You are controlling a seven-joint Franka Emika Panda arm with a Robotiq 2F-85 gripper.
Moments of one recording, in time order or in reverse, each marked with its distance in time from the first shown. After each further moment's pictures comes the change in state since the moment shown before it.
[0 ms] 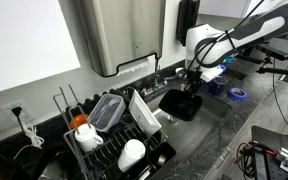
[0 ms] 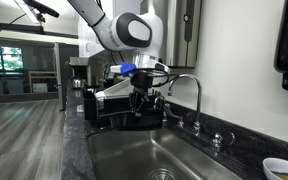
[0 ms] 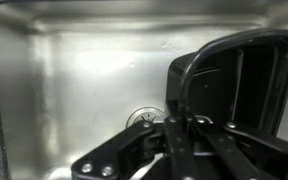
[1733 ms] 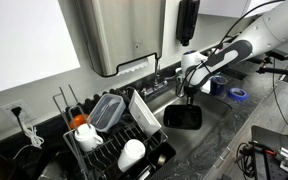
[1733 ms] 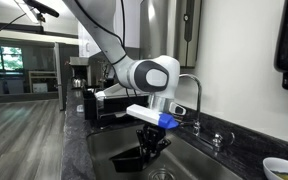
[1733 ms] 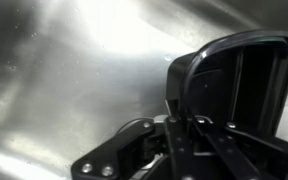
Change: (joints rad) arm -0.120 0.299 0.033 0.091 -0.004 0.155 -0.584
